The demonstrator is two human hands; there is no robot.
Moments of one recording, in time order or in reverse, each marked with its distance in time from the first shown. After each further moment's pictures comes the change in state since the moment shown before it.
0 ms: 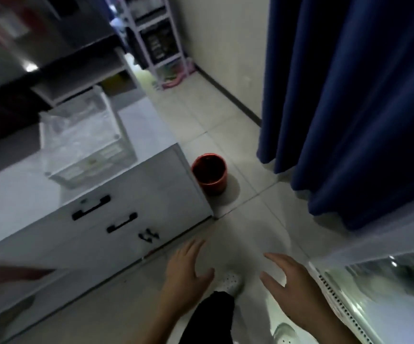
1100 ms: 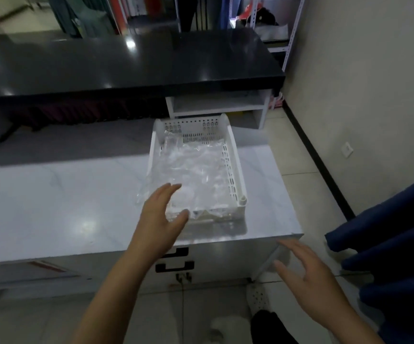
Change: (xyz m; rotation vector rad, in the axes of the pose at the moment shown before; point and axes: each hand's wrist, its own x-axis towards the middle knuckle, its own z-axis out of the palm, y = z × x) left_hand 0.144 -0.229 -0.295 -0.428 0.639 -0.095; right_hand 0.250 -0.295 0.064 0.026 -0.096 -0.380
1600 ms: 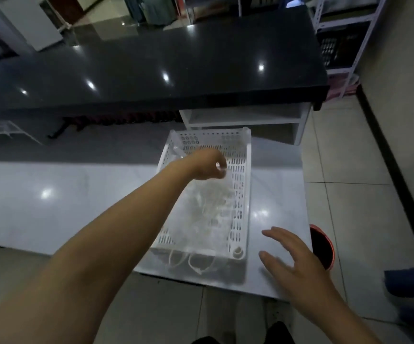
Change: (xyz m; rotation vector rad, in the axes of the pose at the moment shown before) left_hand 0.268 0.059 0.049 0.609 -0.412 0.004; right_hand 0.152 -0.039 -0.047 0.115 -0.276 -0.124
